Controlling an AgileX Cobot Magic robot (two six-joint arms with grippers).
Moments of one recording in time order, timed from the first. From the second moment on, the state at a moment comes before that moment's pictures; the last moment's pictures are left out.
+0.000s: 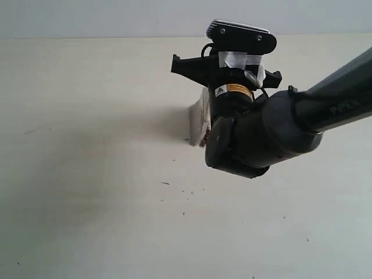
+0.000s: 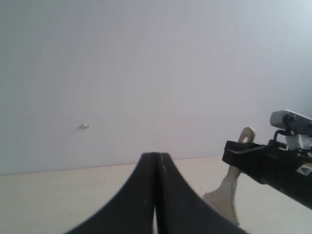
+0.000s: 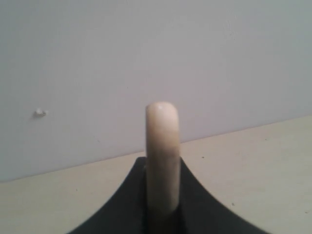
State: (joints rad) left arm 0.06 0.31 0.00 0.97 -0.64 -1.07; right arm 0.86 2.01 -0.87 0.98 -1.19 -0.23
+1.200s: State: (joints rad) left arm 0.06 0.31 0.00 0.97 -0.64 -1.07; right arm 0.41 1.41 -0.87 1.75 -0.72 -2.09
